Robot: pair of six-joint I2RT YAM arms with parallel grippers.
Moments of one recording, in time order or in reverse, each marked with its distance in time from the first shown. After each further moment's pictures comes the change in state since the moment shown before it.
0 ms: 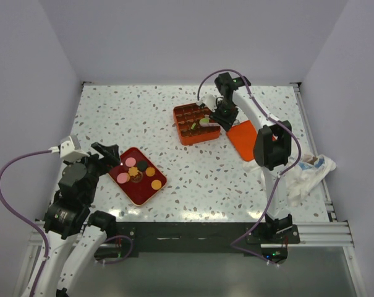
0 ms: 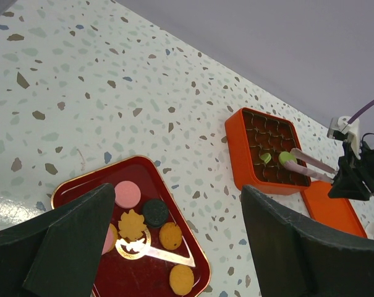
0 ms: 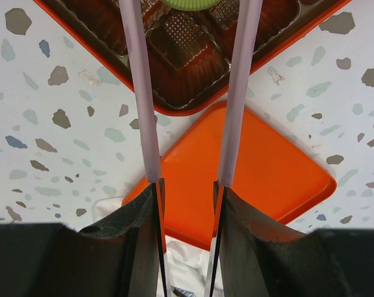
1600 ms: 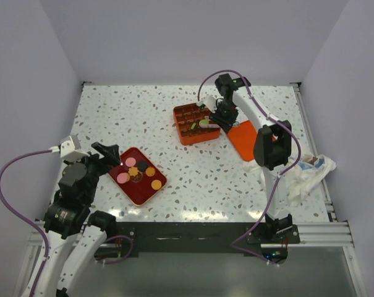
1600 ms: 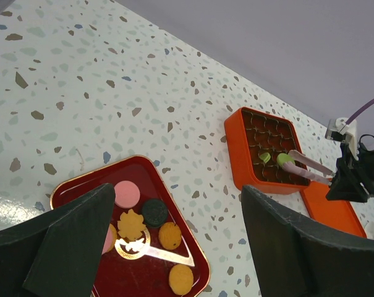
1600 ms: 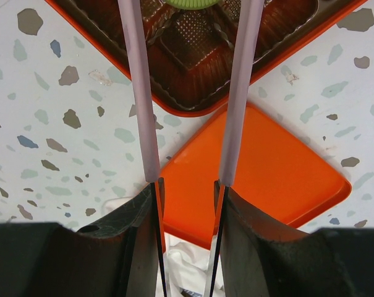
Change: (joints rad) left arm 0.000 0.002 0.000 0.002 0.004 0.000; right arm 0.000 0.000 -0.014 -0.007 -0.024 0.018
